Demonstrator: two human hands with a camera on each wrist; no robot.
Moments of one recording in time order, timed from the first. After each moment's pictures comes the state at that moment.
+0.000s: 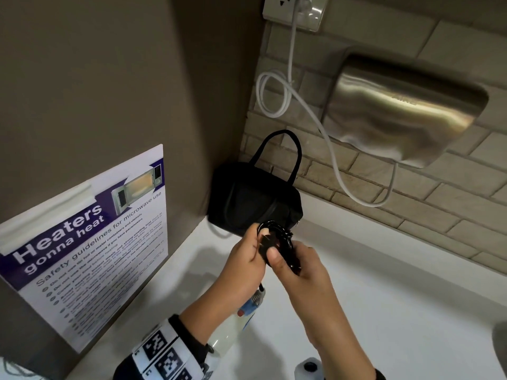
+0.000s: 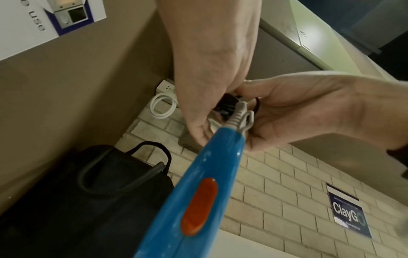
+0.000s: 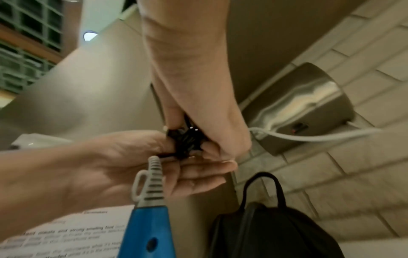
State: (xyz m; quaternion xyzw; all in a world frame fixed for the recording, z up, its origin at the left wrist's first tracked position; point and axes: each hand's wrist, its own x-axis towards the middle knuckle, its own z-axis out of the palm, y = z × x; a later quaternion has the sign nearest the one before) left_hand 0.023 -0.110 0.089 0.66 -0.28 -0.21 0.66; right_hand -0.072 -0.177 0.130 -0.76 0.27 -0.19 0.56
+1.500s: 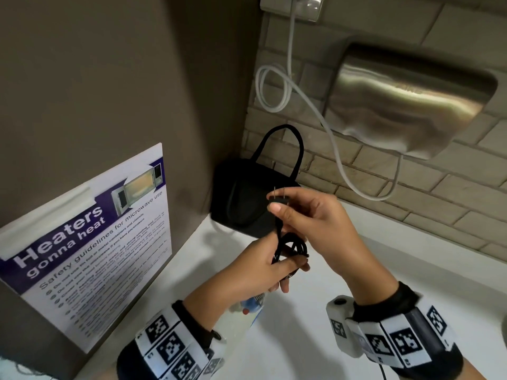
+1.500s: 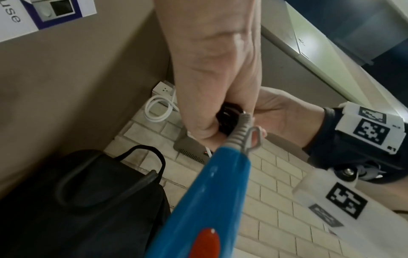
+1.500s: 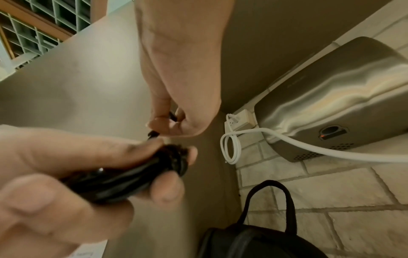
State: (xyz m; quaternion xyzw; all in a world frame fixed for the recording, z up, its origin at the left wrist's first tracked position) left_hand 0.022 -0.109 0.113 0.62 -0.40 -0.35 0.57; right_hand -0.034 -0.221 0.175 -0.82 0.10 -0.19 0.53
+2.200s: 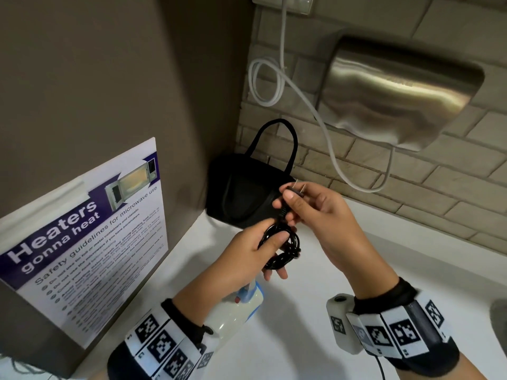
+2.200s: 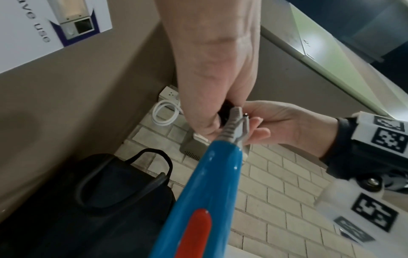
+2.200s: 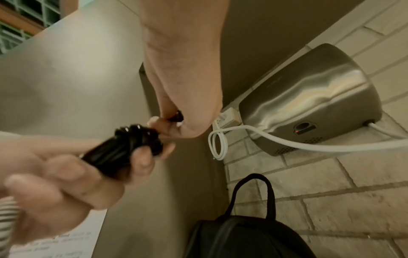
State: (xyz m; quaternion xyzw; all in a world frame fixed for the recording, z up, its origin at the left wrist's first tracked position) left_hand 0.027 -0.103 0.105 0.59 -0.38 -0.32 0.63; right_hand -0.041 -0.236 0.164 -0.74 0.12 -0.20 0.63
